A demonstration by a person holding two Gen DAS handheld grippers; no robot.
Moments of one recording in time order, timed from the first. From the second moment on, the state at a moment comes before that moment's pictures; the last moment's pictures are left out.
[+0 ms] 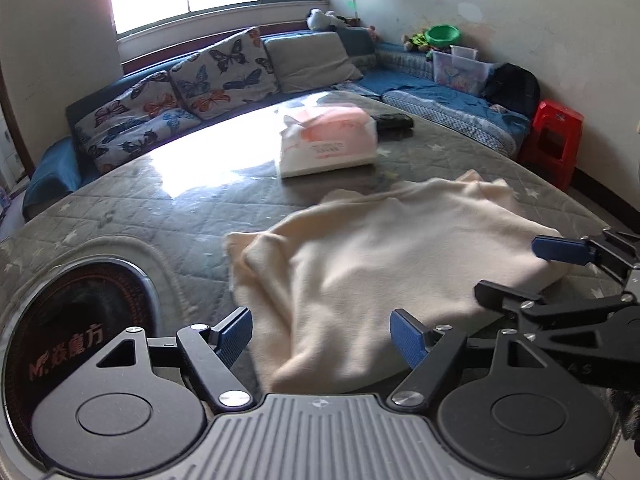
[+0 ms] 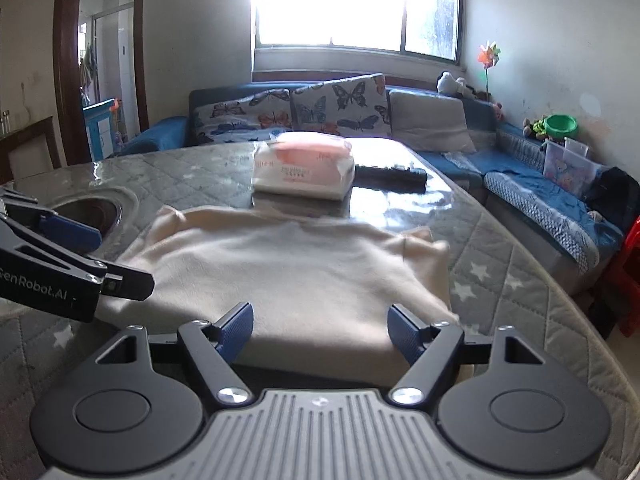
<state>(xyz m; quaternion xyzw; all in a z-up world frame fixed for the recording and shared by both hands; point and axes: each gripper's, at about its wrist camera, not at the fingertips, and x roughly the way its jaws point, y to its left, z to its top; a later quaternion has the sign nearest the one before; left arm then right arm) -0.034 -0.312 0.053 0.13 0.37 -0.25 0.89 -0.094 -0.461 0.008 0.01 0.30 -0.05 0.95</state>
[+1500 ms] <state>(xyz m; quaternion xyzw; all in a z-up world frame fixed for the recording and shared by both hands) -0.062 -0.284 0.047 0.12 0.37 -0.25 0.88 -0.114 -0.455 0.017 0.02 0.30 -0.06 0.95</state>
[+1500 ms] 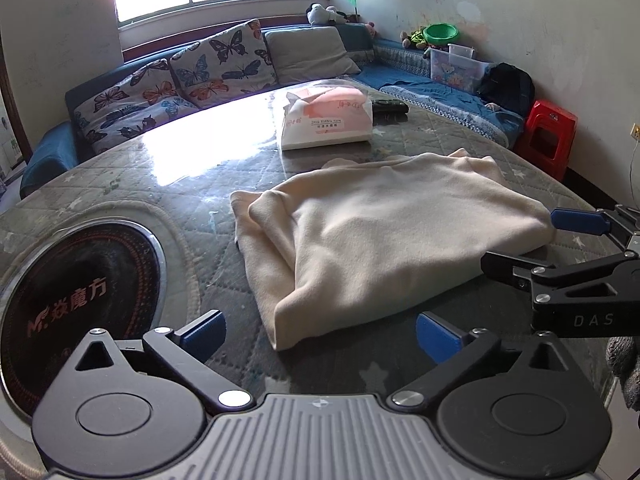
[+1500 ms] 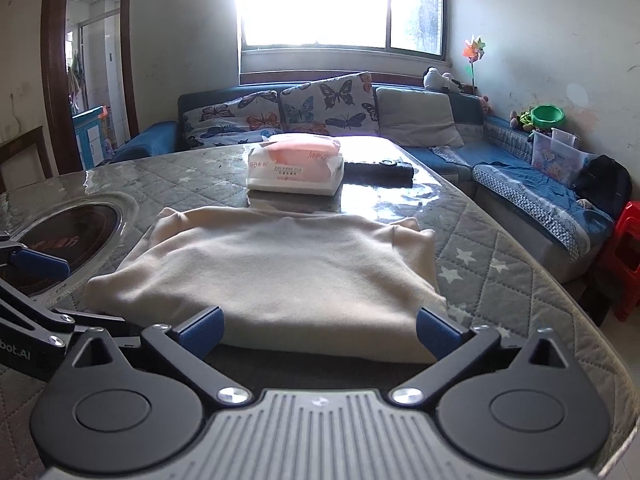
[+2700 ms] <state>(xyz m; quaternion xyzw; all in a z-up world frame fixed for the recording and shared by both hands) -0.100 -0.230 0.050 0.10 0.36 -0.22 0.90 -0.153 -0.417 0.020 0.01 0.29 -0.09 0.95</state>
